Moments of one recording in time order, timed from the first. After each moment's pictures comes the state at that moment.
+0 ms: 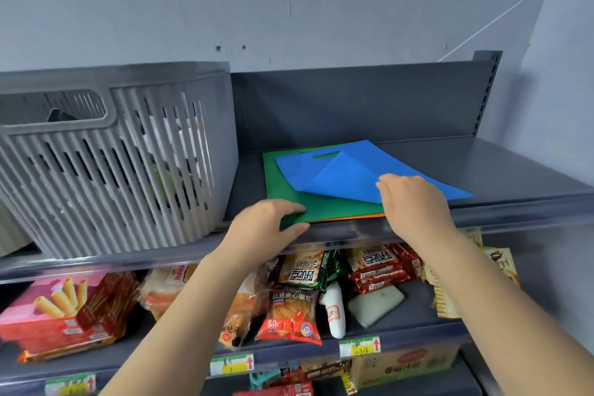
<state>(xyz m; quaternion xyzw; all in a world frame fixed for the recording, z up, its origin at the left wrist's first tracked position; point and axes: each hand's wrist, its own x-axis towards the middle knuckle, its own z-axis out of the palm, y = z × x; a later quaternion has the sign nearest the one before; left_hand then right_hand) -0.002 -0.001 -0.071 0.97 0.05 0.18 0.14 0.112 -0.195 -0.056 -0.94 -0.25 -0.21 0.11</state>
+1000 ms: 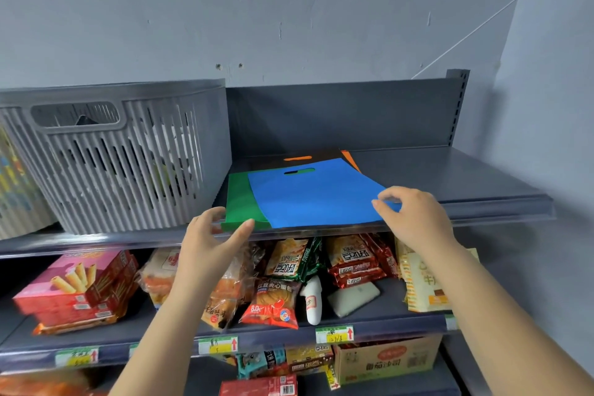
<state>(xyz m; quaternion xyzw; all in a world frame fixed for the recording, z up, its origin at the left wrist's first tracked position) -0.074 -0.043 -0.087 0.82 0.28 0.34 0.36 0.097 -0.277 -0.060 -0.91 -0.25 -0.14 0.30</state>
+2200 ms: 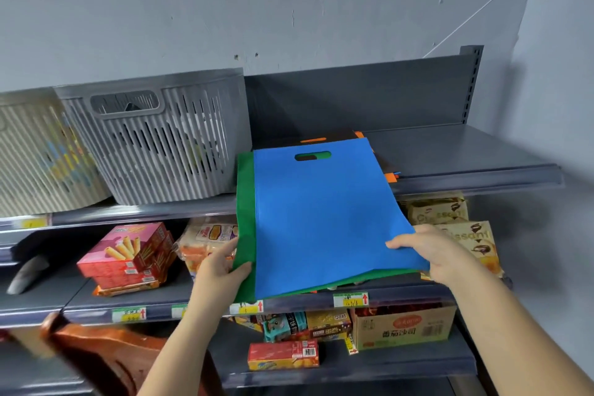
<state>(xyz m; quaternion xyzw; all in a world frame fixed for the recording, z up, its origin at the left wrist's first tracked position) -0.147 -0.075 -0.126 0.74 0.29 0.23 0.56 0.055 -0.308 -0.112 -0.75 -0.06 0.27 0.61</state>
